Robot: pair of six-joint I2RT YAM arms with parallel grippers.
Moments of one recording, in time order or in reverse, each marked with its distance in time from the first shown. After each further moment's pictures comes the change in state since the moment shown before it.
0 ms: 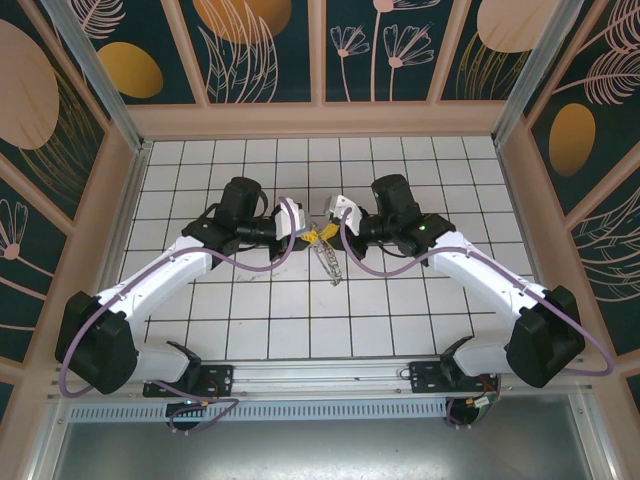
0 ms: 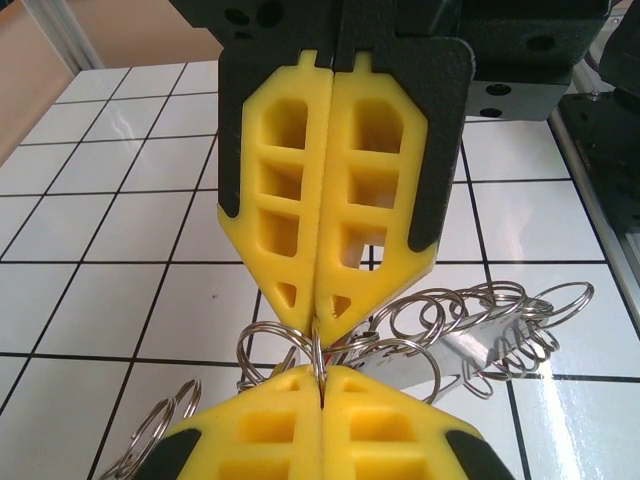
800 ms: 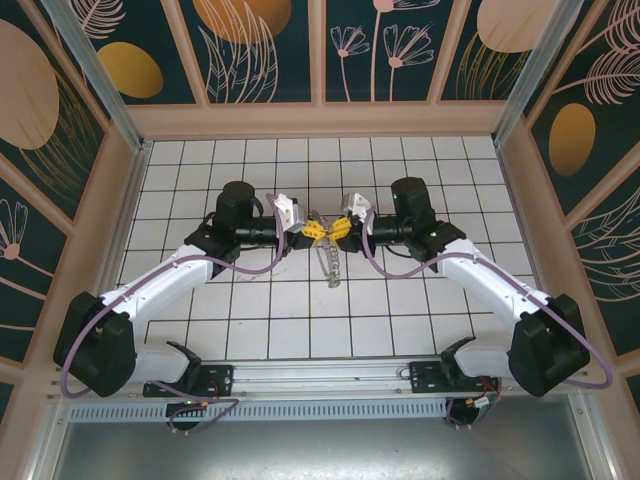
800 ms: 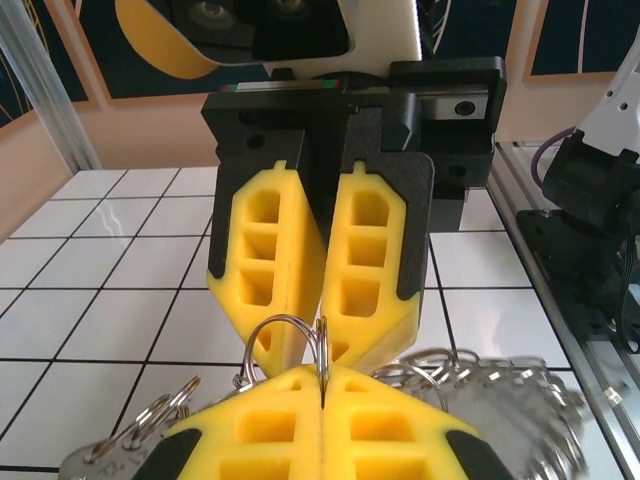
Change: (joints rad) left arm 0.000 -0.016 -0.113 0.377 0.141 -0.250; right arm -0.105 -0.055 -0.131 0.208 -0.214 0.058
